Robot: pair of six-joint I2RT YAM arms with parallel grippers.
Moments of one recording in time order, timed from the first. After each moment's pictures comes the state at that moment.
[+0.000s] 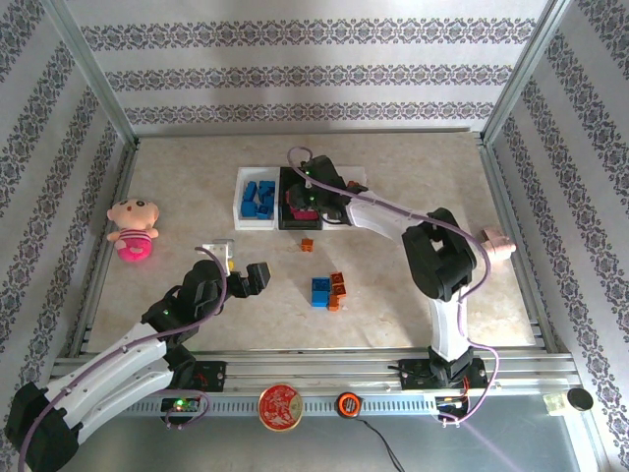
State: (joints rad) left arm -0.63 0.67 0.34 -0.17 -0.15 -0.58; right arm 0.61 2.03 1.49 -0.18 -0.09 0.55
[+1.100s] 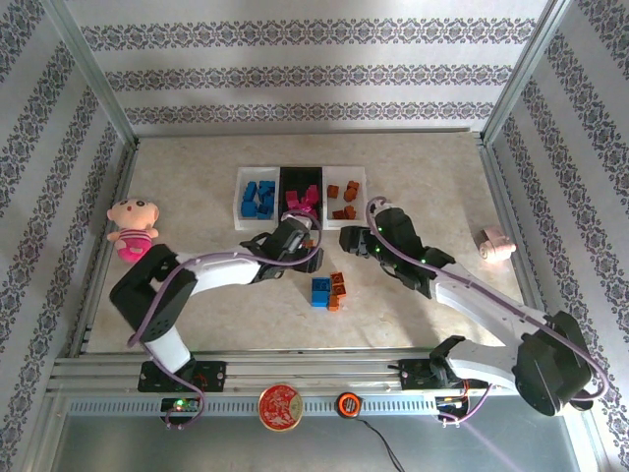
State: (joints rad) left arm -0.73 1.72 0.91 -0.07 -0.11 -0.46; right arm 0.58 1.14 0.69 -0.16 0.00 0.58
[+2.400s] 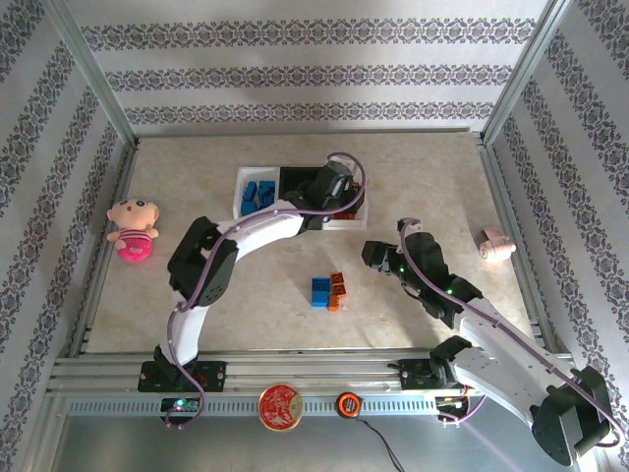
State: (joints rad) left arm -0.71 2.11 1.65 -0.13 -0.09 -0.43; right arm 0.51 0.84 0.48 -0.19 0.01 0.63
